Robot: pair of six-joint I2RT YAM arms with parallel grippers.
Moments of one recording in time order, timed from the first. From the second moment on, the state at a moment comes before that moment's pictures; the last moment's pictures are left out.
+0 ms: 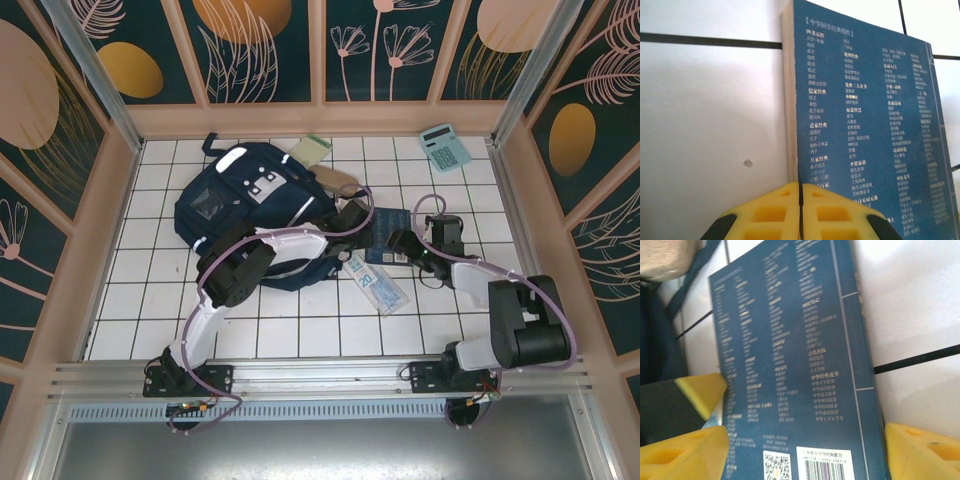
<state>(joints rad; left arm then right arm) -0.87 2.24 1.52 -0.10 -0.05 -0.86 0.15 1.39 0.49 0.11 -0.33 0.63</state>
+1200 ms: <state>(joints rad) -0.88 2.15 1.47 -0.11 0.00 -0.80 0.08 1.35 0.43 0.35 -0.60 0.73</state>
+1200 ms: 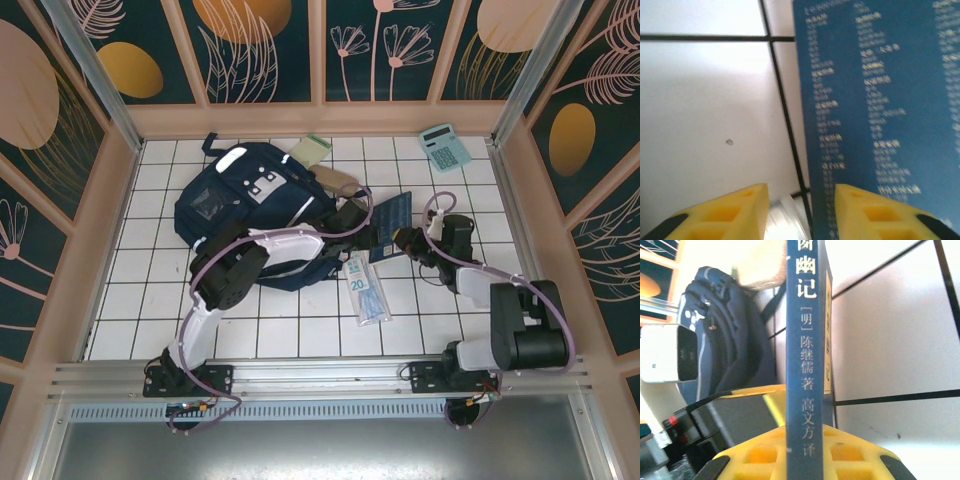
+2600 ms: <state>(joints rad) -0.88 1.66 1.16 -0.58 -0.24 -0.40 0.08 0.91 0.30 0.34 -0.58 0.78</state>
